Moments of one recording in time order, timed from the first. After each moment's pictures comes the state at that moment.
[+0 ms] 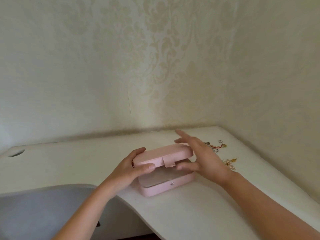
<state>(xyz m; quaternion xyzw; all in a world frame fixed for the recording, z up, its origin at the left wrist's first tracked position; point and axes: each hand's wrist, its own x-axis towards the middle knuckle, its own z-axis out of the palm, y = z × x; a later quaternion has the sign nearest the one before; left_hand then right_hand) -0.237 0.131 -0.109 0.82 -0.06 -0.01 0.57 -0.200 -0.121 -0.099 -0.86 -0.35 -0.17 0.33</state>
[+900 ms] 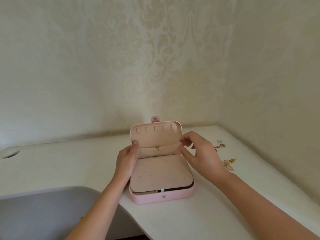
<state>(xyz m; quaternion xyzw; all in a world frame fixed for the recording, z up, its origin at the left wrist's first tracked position) -0.186 0.108 -0.126 0.78 0.08 0.18 0.60 -0.193 -0.117 -0.102 -0.86 -0.24 -0.26 0.36</state>
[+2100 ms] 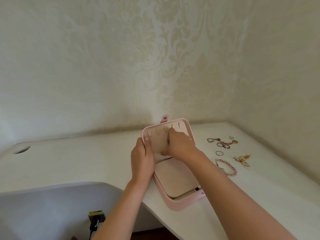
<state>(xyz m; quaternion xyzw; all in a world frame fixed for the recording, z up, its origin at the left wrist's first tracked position) -0.194 0.102 -0.132 0.79 0.04 0.35 0.51 -0.183 -0.008 -0.061 -0.97 -0.10 0.00 0.22</state>
